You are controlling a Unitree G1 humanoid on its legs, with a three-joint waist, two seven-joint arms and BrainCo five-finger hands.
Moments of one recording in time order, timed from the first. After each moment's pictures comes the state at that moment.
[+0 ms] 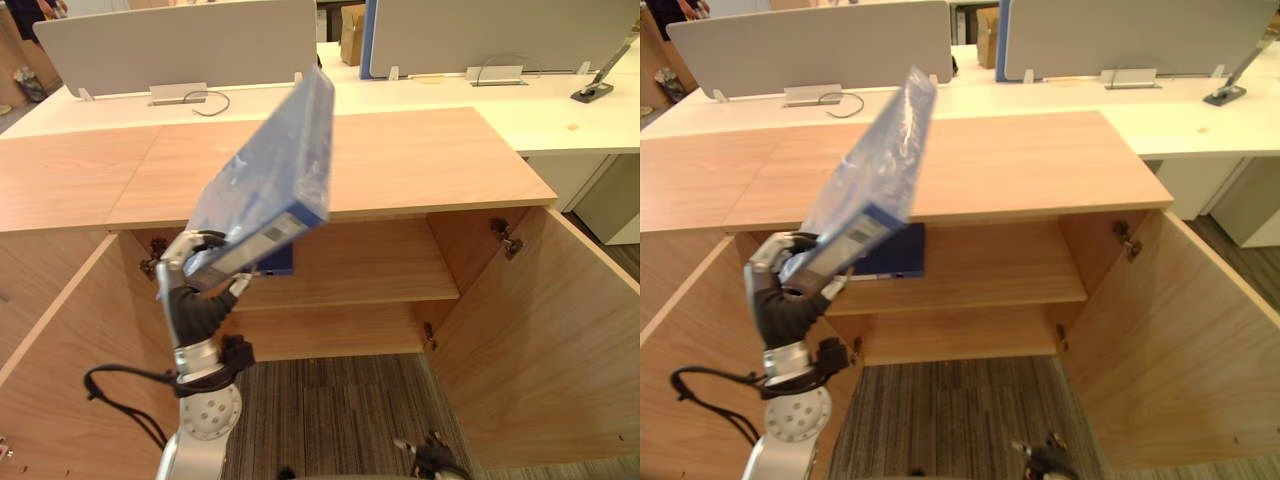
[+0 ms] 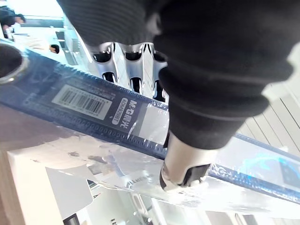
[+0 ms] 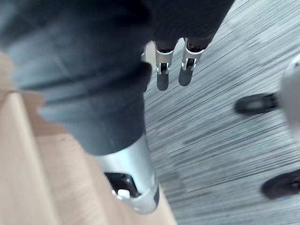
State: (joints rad) left arm 0.27 0.08 -0.13 -0.58 0.35 -0.23 0.54; right arm 0.15 -0.01 -0.03 0.78 0.21 -0.04 -0.18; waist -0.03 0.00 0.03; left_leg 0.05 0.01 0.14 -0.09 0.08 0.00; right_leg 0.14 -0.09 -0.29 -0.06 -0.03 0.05
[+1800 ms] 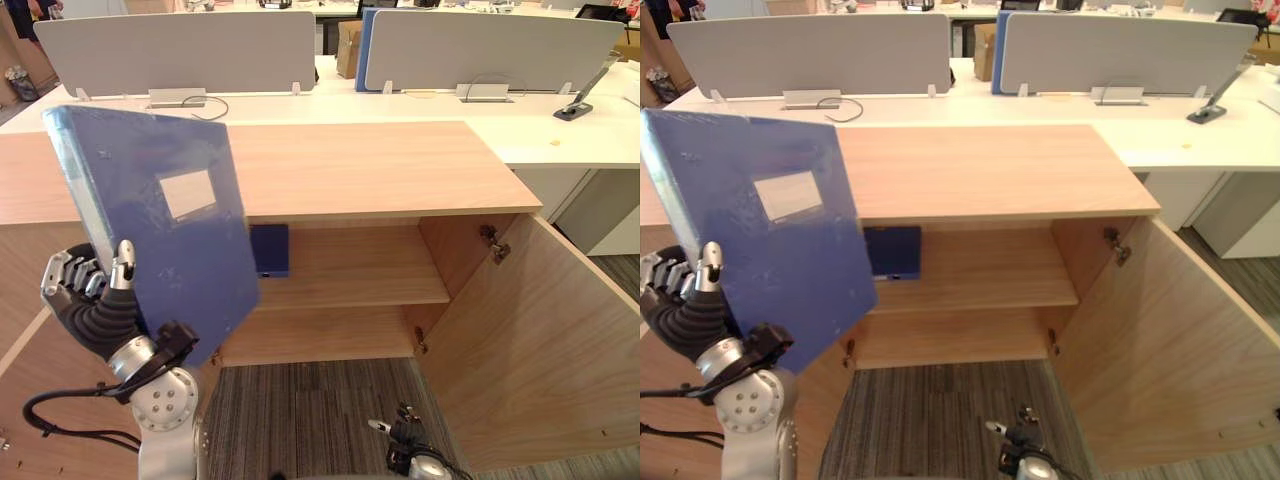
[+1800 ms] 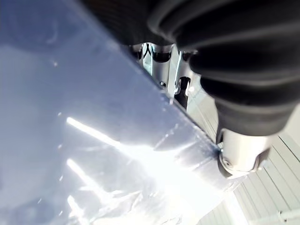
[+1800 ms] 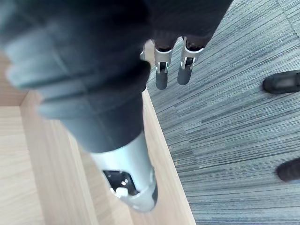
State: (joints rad) left arm 0.20 -0.04 0.10 -0.61 0.02 -0.14 0.65; right arm 0.13 0.04 -0.02 0.78 0.17 -0.04 -0.18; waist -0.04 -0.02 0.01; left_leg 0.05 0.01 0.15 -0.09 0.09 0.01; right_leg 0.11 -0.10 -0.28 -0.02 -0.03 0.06
